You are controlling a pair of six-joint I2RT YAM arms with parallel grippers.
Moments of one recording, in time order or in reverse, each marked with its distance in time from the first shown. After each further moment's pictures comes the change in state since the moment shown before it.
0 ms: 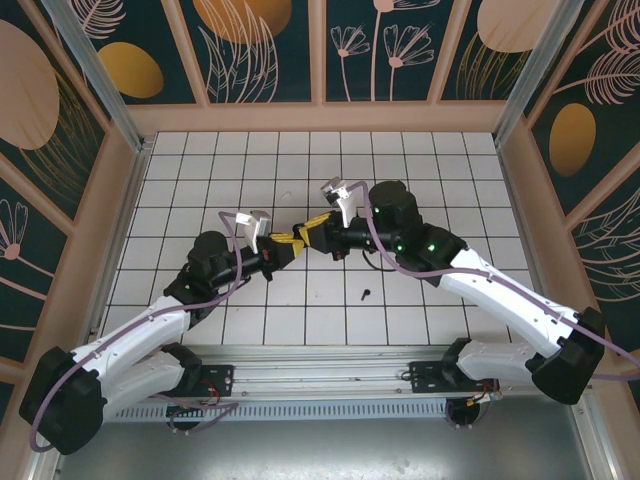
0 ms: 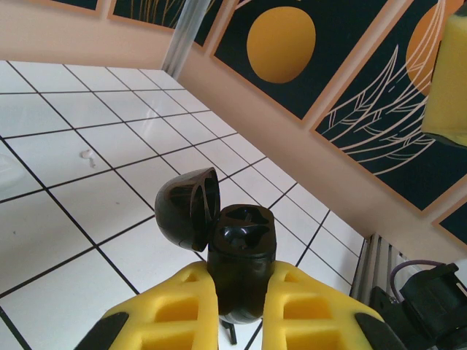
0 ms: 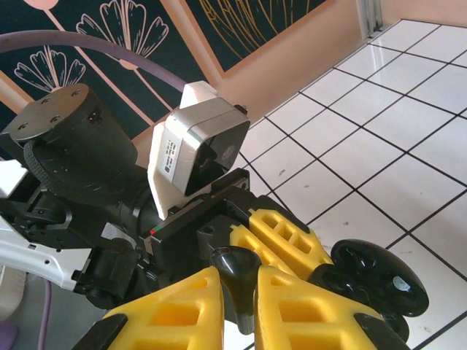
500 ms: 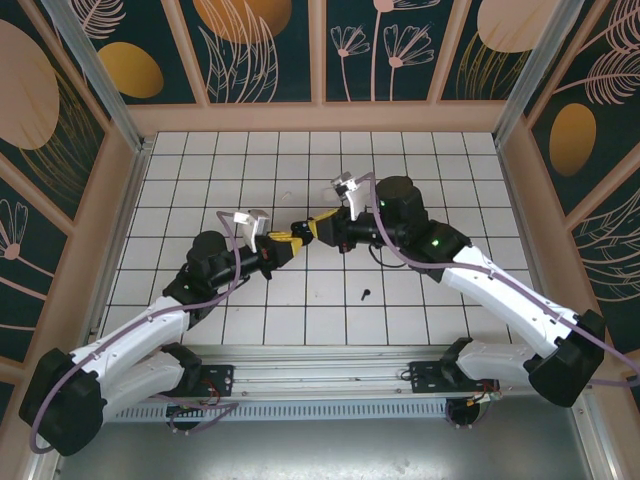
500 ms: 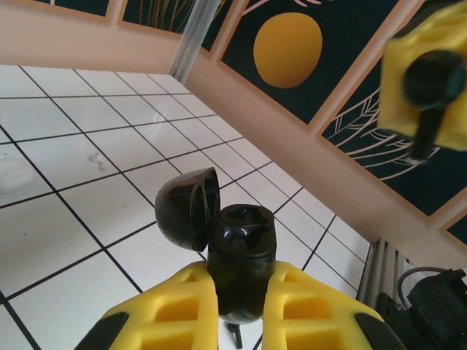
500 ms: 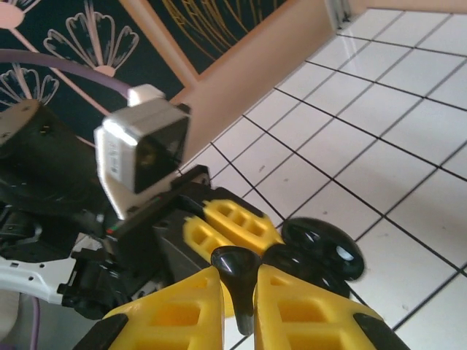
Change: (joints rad) left arm 0.005 -0.004 0.000 -0.002 -0.015 0.000; right arm -0.061 0.000 -0.004 -0.021 -0.011 0.035
